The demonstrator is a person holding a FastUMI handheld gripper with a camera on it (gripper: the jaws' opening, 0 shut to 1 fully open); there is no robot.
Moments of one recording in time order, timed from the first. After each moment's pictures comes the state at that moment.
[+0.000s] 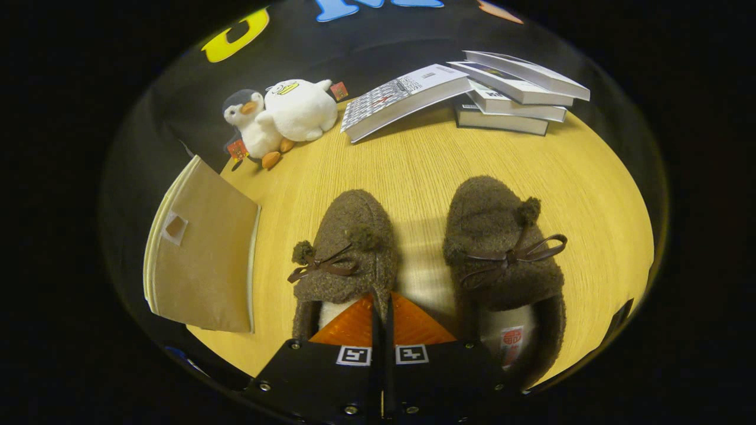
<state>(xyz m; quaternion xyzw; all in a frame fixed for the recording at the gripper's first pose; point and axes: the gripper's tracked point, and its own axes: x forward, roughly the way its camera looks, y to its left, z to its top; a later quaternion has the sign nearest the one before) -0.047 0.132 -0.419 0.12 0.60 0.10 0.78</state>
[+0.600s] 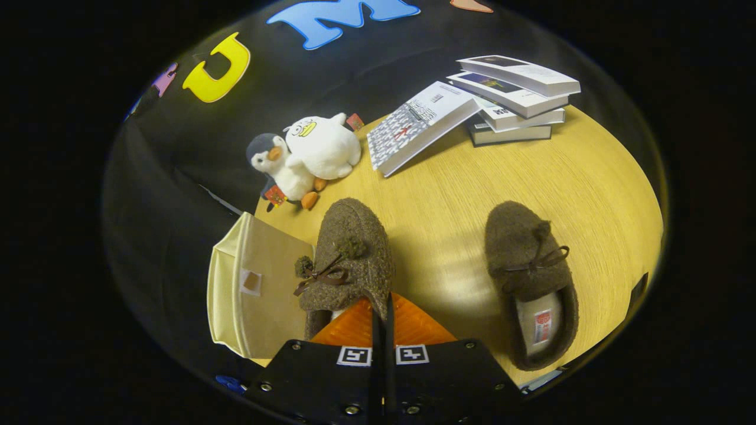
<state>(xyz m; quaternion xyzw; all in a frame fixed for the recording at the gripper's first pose) -0.014 0.182 -0.333 0.22 0.57 0.12 0.78</state>
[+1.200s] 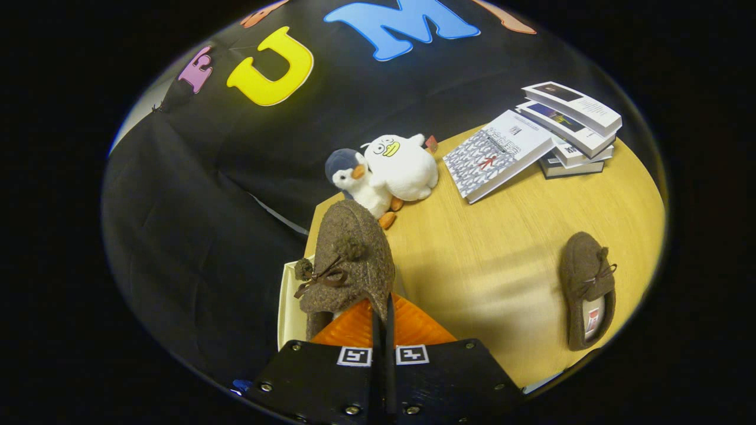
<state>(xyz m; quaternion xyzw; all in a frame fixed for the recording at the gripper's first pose) 0.014 0.289 -0.247 0.25 0.53 0.18 0.79</state>
